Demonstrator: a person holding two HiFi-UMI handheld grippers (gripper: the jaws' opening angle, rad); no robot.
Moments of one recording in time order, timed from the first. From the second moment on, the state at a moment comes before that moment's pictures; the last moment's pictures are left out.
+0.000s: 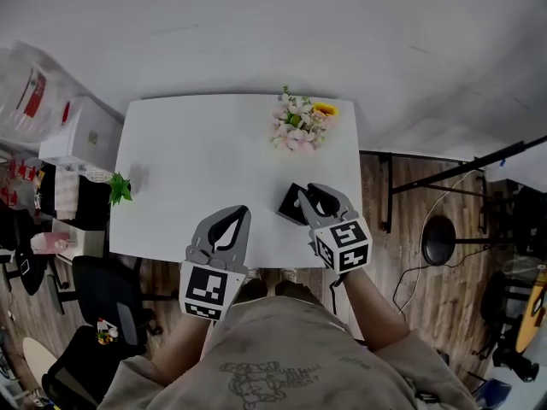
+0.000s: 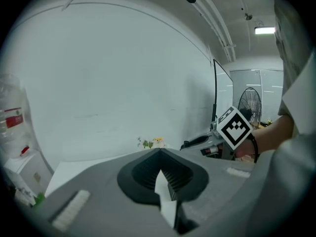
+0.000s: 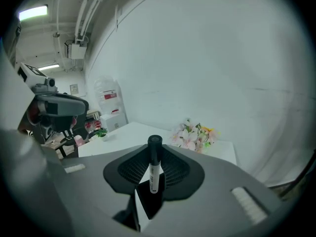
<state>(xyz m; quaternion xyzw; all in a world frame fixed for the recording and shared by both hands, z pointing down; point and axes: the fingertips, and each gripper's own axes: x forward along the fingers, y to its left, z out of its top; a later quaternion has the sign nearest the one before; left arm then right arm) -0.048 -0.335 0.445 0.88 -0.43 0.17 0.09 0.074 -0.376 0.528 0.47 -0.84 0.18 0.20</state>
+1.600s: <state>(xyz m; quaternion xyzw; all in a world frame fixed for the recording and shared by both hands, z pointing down) -0.049 -0.309 0.423 0.88 -0.45 0.16 0.07 0.071 -0.344 0.558 0.42 -0.83 0.18 0.32</state>
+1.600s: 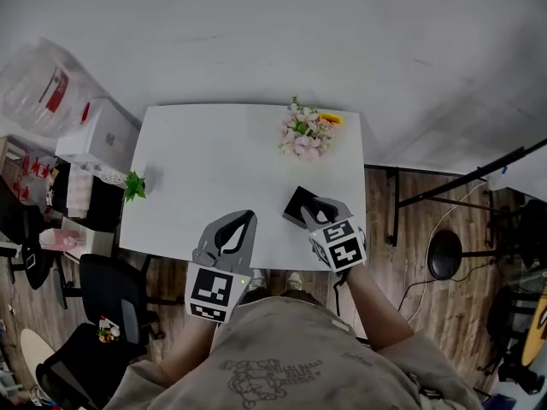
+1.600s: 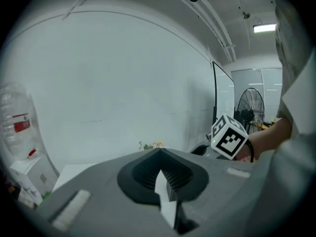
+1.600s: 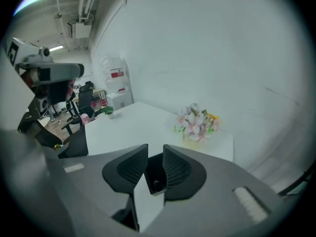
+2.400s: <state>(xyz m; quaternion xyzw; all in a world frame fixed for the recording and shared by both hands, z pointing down) -0.059 -0.330 0.277 0.89 -0.44 0.07 -0.08 0.079 -0.308 0.281 0.45 -0.89 0.02 0.06</state>
